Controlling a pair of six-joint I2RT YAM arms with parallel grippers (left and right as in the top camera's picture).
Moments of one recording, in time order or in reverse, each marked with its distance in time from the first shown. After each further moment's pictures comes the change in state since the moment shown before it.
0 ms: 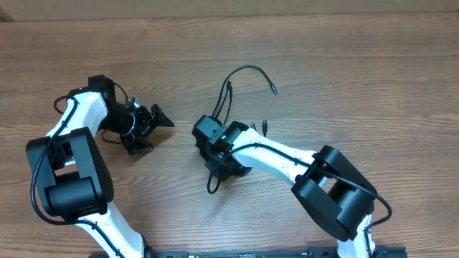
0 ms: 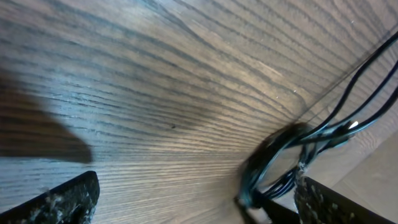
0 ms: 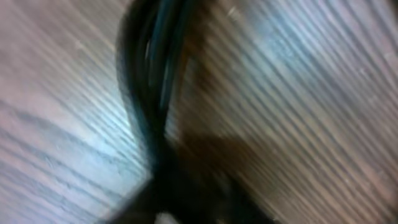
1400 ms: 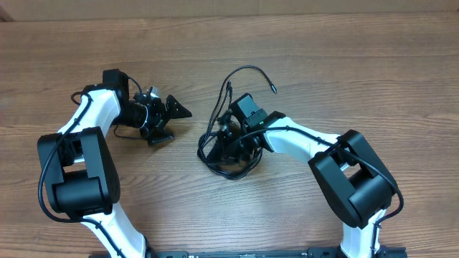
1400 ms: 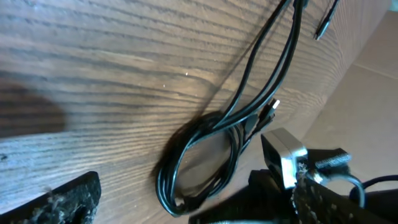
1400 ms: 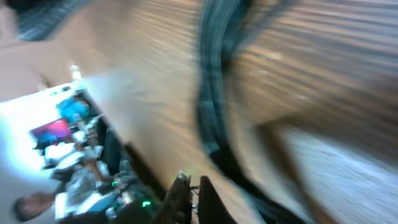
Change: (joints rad) left arm -0.077 0.000 0.001 0.079 0.242 0.031; right arm -0.238 -0.025 -0.181 0.469 -0.792 0.604
